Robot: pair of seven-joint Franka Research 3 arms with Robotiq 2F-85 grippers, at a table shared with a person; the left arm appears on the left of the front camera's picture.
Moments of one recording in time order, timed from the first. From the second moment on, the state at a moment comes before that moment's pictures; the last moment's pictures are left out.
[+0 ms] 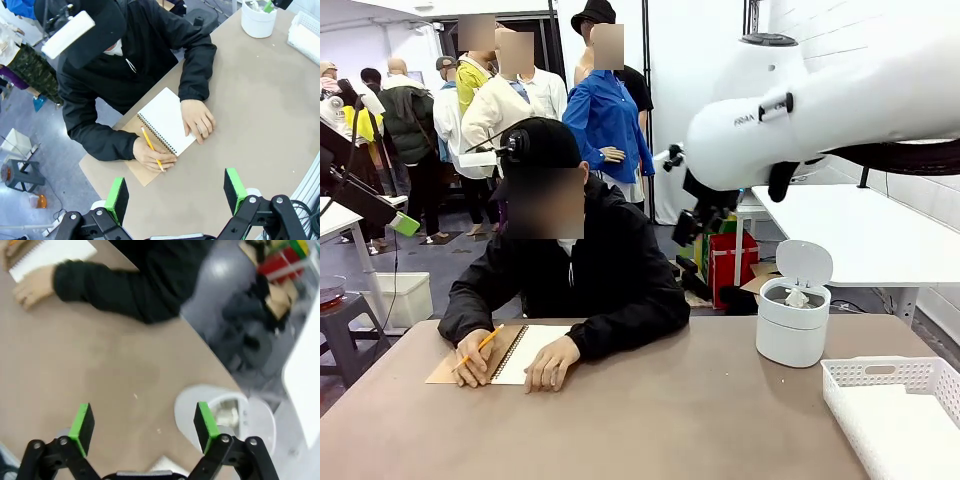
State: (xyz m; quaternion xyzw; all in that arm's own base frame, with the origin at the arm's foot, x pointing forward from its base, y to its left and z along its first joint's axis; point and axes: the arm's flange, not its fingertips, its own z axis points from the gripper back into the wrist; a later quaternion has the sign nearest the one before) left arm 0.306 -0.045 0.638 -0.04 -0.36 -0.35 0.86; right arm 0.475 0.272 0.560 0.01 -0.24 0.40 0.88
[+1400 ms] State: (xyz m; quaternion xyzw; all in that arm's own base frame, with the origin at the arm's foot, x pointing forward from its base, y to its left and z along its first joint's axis) left arm 0.306 -0.044 0.638 -0.04 -0.36 -0.35 0.86; right arm 0.412 0.305 0.617 0.20 -0.25 0.43 0.84
